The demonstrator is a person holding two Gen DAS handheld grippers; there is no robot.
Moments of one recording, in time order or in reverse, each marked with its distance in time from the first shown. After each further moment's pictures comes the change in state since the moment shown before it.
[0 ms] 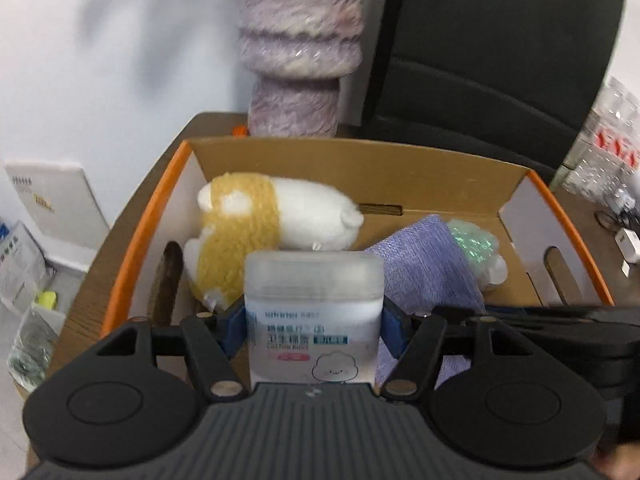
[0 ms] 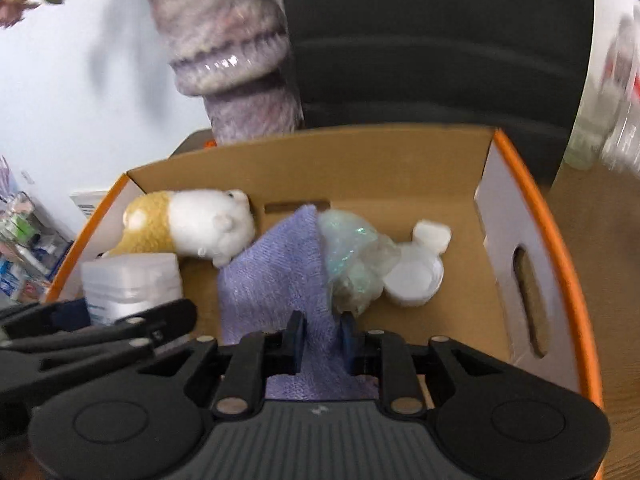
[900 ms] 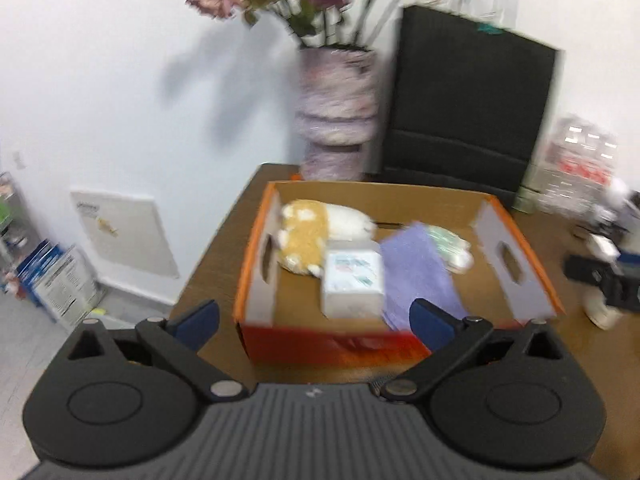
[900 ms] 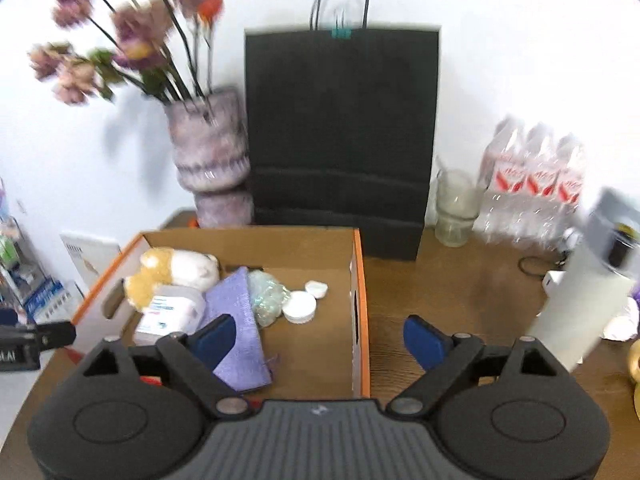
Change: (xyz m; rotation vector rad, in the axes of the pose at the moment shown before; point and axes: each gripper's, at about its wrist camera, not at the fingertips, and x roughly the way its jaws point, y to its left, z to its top) left arm -0.172 0.003 -0.071 0.026 -0.183 0.076; right arm -0.190 -0.007 -0.064 -0.092 -0.322 -0.143
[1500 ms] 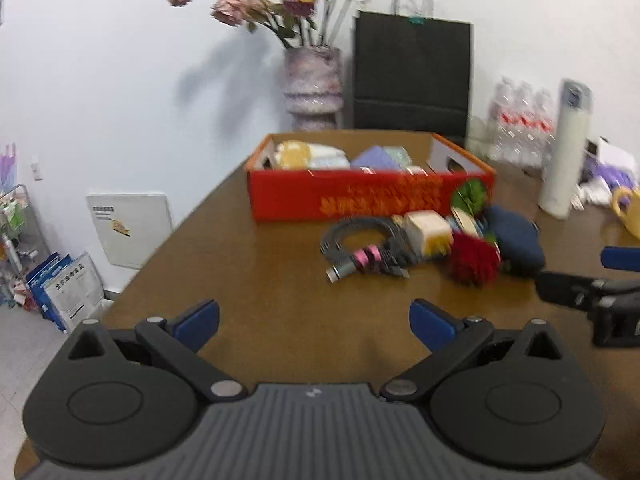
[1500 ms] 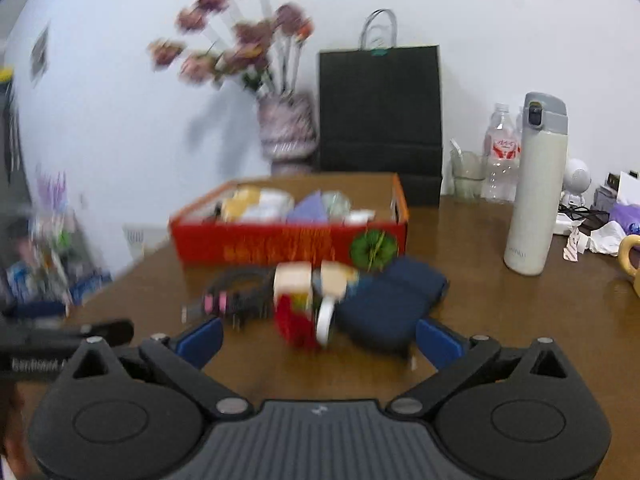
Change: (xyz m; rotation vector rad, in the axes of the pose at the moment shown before) left arm -0.093 -0.017 -0.196 0.063 -0.146 0.002; right arm -0.128 0.029 -0.197 -0.065 -0.117 0.099
